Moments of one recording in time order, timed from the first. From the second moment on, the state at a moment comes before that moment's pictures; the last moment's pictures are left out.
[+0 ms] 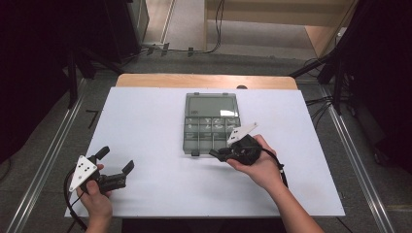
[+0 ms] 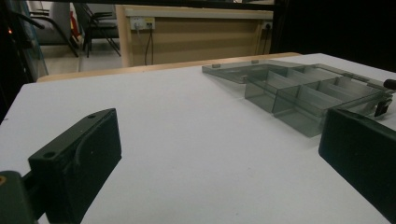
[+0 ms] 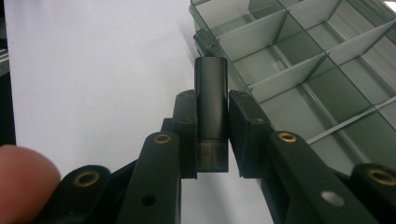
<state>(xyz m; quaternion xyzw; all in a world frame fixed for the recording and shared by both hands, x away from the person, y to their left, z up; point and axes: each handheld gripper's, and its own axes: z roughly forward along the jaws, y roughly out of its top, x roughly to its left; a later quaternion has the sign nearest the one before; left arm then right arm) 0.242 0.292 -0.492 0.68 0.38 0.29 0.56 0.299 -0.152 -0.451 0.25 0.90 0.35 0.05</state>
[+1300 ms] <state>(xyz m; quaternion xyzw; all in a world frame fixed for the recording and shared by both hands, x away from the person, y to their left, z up) 0.243 0.292 -0.492 0.68 0.38 0.29 0.56 0.325 -0.139 -0.447 0.29 0.89 0.36 0.05</state>
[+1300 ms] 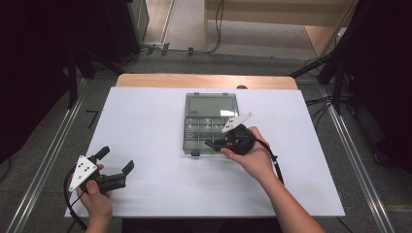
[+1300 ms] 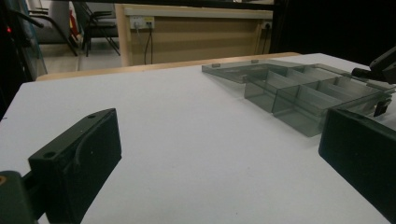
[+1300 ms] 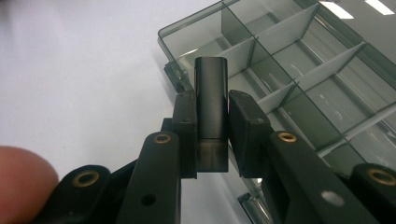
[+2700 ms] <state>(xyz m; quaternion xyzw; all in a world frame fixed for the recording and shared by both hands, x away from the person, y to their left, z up) 0.243 0.292 -0.492 0.68 0.38 0.29 0.56 0.348 -0.119 -0.446 0.34 0.87 0.36 0.06</state>
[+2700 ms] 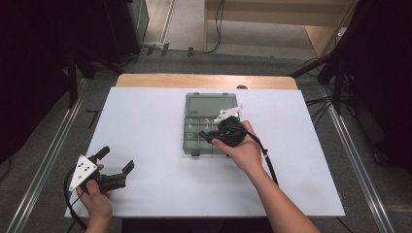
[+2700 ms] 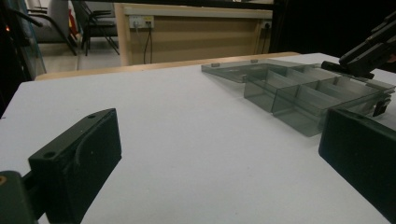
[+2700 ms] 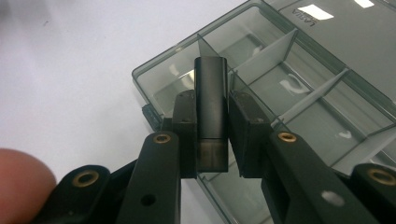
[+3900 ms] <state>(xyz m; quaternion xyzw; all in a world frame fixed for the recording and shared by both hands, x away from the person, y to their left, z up) 0.243 0.292 -0.492 0.68 0.38 0.29 0.56 0.313 -0.188 -0.451 0.37 0.80 0.46 0.11</state>
